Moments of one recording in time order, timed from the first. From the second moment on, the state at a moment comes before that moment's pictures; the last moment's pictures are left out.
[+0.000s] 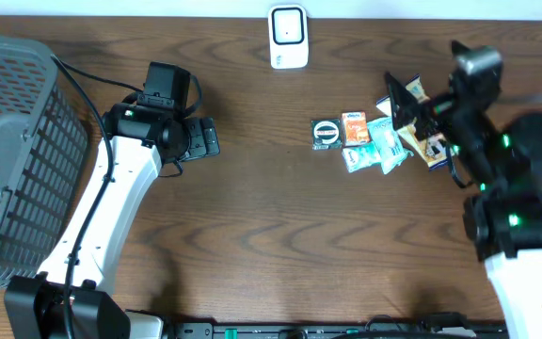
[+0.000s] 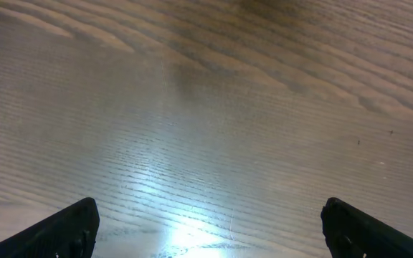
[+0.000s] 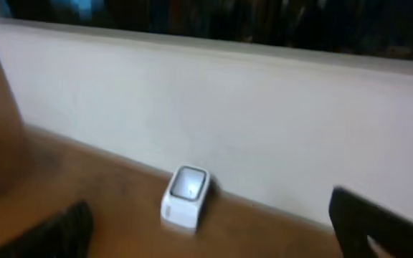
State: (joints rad) left arm -0.19 1.55 1.32 -1.01 -0.06 -0.41; right arm 0.07 1.08 1.04 -0.04 -0.37 -0.06
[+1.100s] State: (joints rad) left arm -0.19 1.55 1.32 -1.01 -0.06 -0.41; right arm 0.07 1.24 1.16 -0.61 -0.58 -0.07
